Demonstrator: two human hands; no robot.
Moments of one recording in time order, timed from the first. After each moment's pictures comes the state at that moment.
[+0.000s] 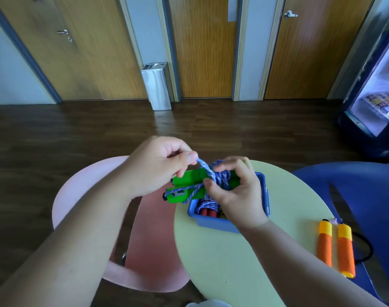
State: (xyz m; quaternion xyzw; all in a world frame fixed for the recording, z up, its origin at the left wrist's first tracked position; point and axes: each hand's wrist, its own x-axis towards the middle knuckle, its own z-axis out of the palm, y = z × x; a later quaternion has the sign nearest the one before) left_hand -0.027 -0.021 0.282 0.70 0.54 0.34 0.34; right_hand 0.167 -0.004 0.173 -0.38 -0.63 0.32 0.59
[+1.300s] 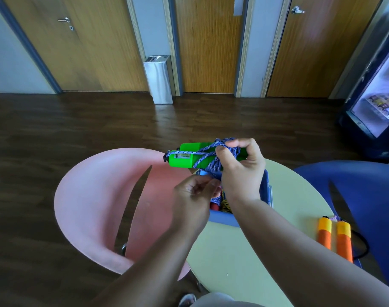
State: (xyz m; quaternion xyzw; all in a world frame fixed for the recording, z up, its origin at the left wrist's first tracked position) left_hand 0.048 -0.045 0.162 0.40 0.57 0.60 0.40; right_hand 0.133 0.007 0.200 -0.50 -0.44 0.38 0.65
